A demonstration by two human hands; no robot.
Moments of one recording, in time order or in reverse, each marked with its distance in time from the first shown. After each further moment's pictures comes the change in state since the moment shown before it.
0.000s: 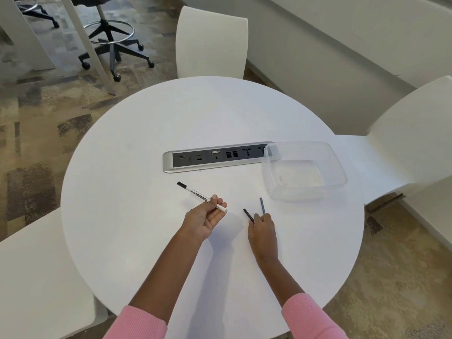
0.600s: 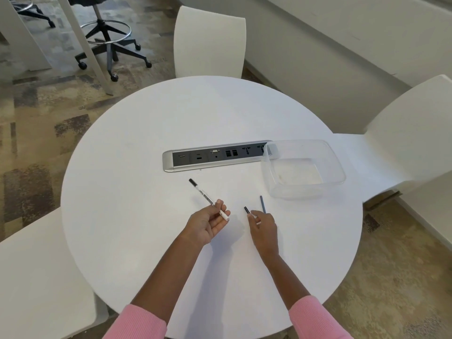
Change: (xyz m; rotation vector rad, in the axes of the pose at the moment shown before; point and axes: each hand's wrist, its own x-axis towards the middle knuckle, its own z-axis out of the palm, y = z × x) left_hand -0.002 -0.007 -0.008 0.158 -0.027 -0.080; right_hand -0.003 -0.004 -0.007 0.539 0.041 0.137
